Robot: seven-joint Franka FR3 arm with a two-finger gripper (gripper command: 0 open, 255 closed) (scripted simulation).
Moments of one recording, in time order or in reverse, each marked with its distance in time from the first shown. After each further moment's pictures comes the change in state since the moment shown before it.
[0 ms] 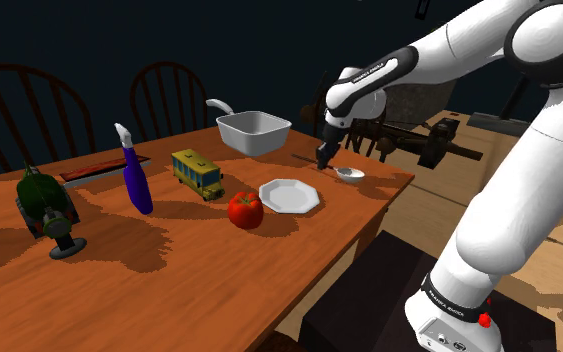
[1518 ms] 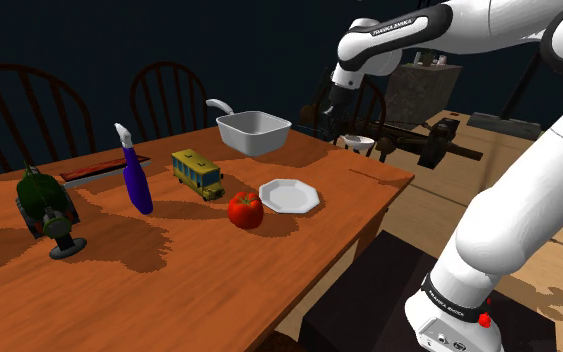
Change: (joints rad) arm -0.008 -0.121 0.013 0.201 -0.059 -0.314 0.069
